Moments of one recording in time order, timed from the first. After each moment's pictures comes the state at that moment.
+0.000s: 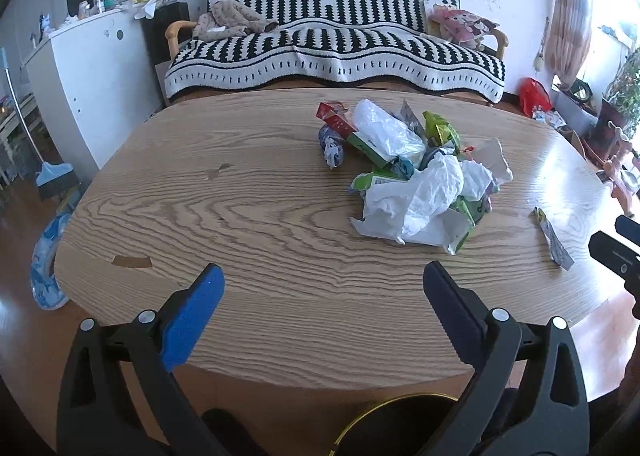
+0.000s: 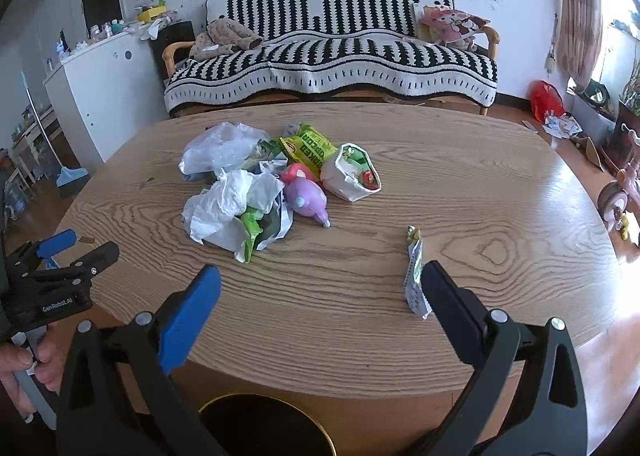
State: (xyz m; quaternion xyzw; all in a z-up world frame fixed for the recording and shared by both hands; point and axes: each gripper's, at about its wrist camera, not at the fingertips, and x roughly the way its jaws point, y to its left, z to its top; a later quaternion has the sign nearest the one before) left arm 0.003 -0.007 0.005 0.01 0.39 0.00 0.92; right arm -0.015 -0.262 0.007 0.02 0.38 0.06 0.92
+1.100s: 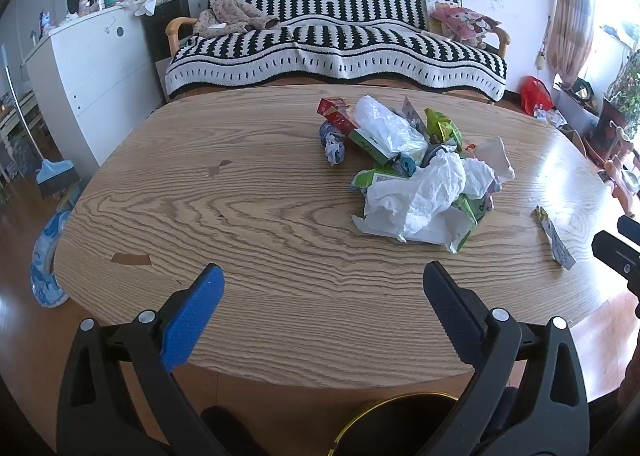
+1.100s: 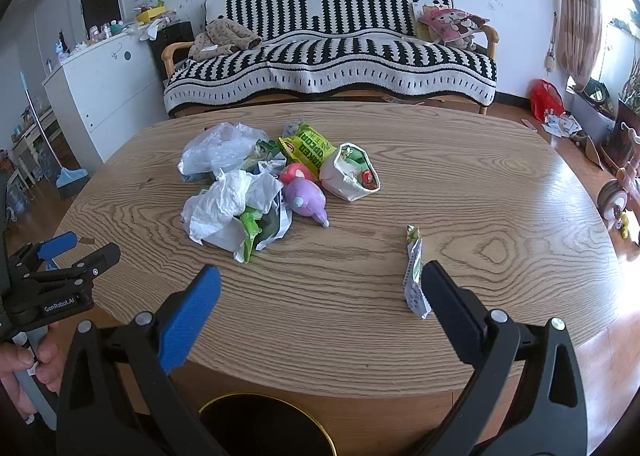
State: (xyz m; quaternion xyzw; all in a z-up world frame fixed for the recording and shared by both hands) left arm 0.005 -0.006 0.003 0.00 0.40 0.01 0.92; right arm -0.015 -0.265 0.006 0.02 0.38 0.06 0.92
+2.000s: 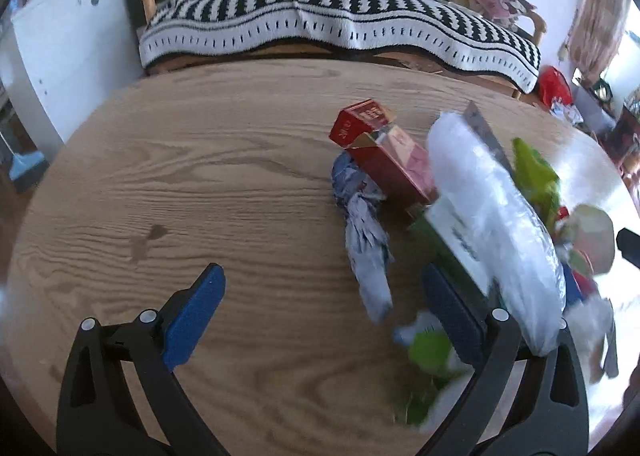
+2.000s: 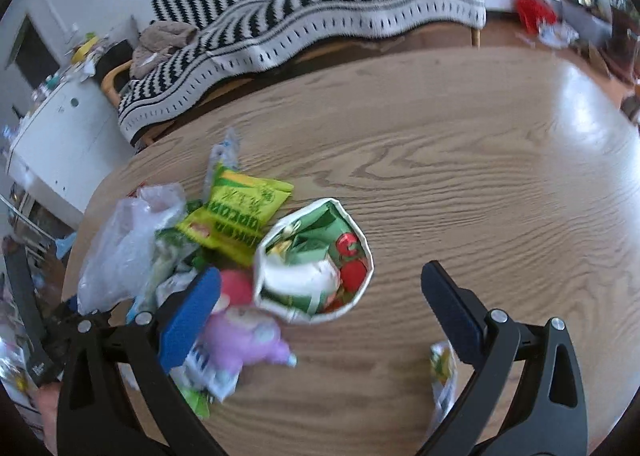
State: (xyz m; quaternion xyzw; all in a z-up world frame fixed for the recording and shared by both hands) left arm 0.203 0.009 -0.059 -0.02 0.47 0.01 0.88; right arm 0.185 -0.317 -0.049 0.16 0.47 0.03 0.87
